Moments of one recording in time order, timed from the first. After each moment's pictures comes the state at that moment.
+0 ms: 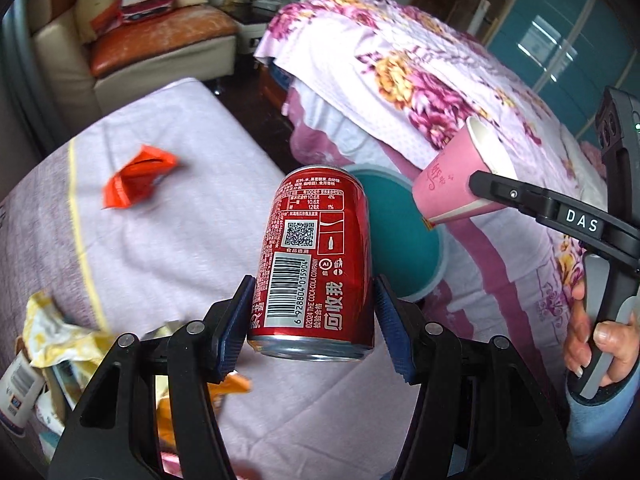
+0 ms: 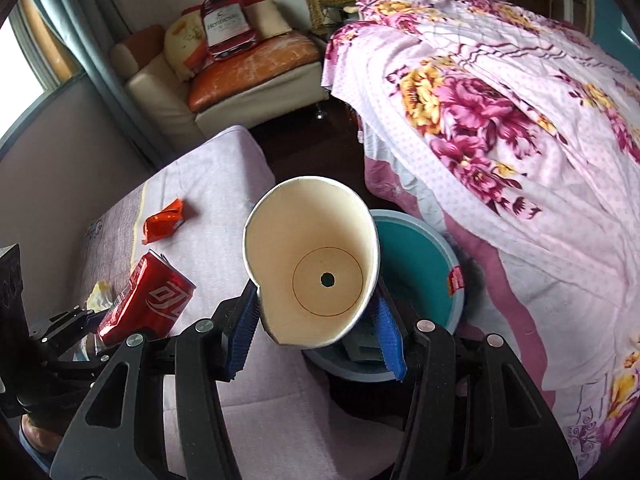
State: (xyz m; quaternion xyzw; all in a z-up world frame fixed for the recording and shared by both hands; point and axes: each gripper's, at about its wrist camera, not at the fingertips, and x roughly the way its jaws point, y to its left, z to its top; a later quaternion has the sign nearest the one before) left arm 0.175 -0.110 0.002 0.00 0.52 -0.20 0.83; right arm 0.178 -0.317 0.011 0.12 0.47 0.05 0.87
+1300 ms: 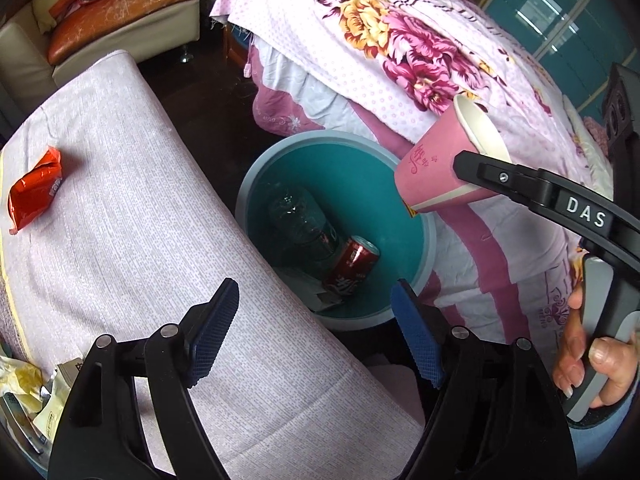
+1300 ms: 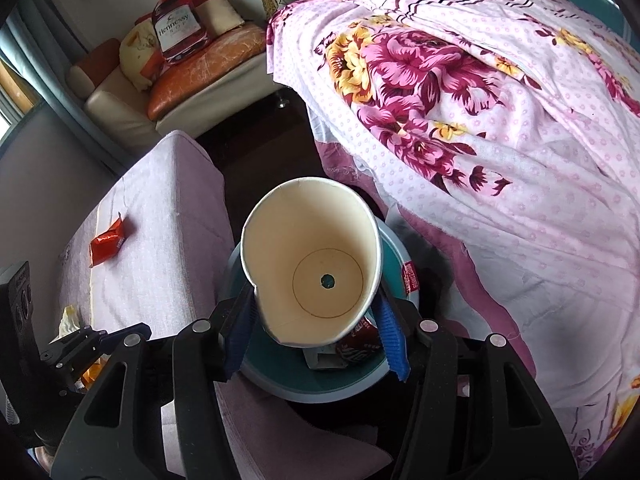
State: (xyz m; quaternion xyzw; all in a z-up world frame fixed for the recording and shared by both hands) left arm 0.212 -0.197 -0.049 0.01 0.57 -0.22 0.79; right arm 0.209 -0.385 -0.038 0.16 0.50 0.02 0.85
